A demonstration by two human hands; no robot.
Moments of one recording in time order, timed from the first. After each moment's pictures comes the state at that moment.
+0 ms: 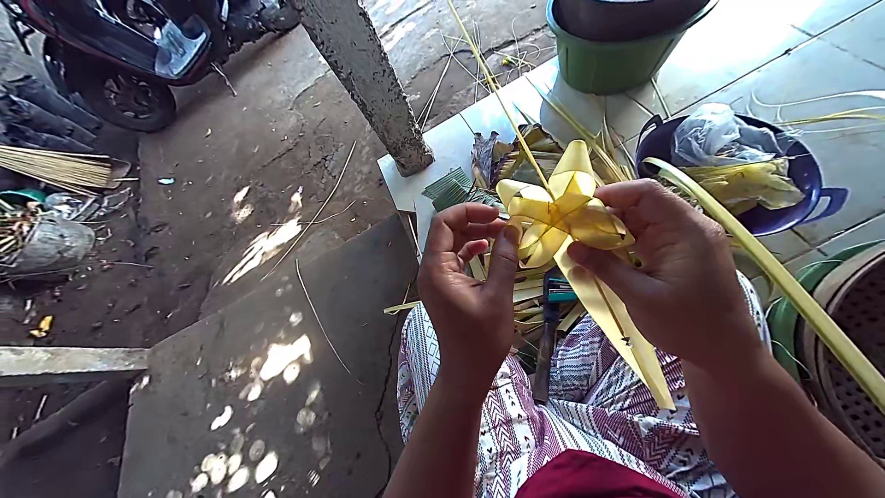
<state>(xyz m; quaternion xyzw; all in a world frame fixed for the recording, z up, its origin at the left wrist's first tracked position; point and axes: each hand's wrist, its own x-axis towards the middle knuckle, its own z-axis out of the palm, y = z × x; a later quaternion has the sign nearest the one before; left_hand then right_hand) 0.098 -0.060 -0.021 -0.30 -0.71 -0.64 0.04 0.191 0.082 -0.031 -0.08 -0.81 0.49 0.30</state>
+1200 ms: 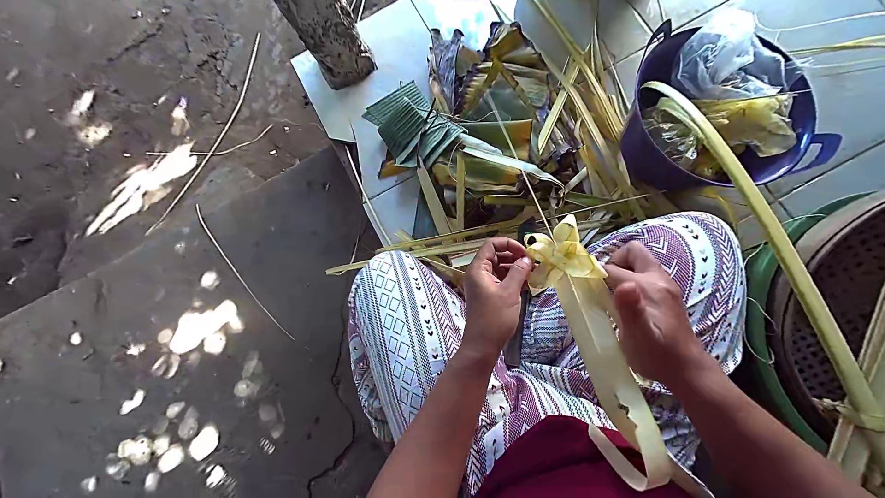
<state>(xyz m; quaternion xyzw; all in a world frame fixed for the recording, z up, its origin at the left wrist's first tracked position) 0.116 -0.049 -0.156 -0.09 -0.66 -0.67 -0.31 0.243 0.077 -0.138 -0.21 -0.87 0.41 0.16</state>
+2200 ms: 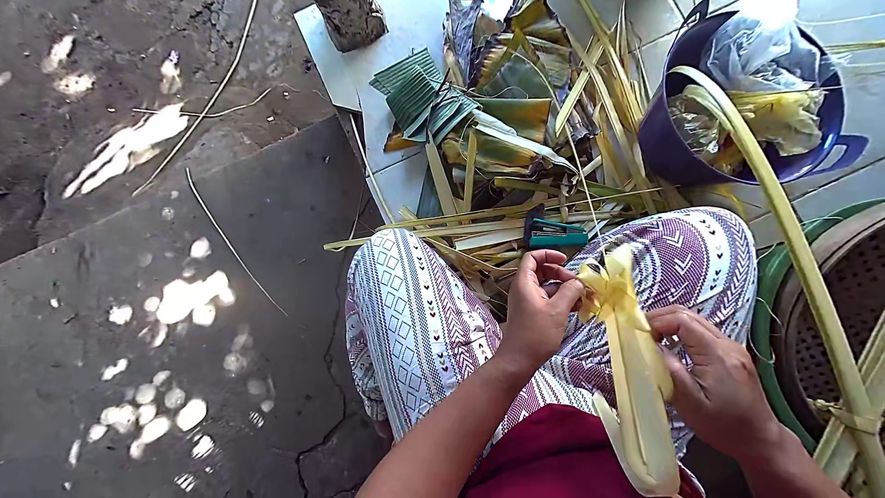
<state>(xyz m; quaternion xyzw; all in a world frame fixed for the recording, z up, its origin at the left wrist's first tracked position) 0.156 -0.044 -0.148 -0.01 -0.58 -0.68 -0.44 0.313 0.069 -0.136 -0.15 -0.92 0.33 0.14</state>
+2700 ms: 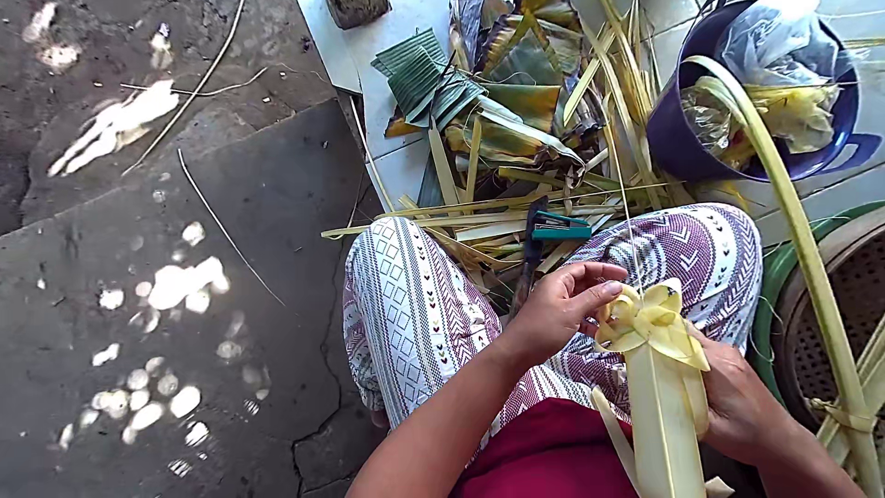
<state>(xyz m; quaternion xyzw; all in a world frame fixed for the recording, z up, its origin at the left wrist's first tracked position) 0.150 -0.046 -0.147 -0.09 -0.48 -0.63 -0.60 0.327 0.079 -0.133 -0.05 -0.91 0.39 0.09</state>
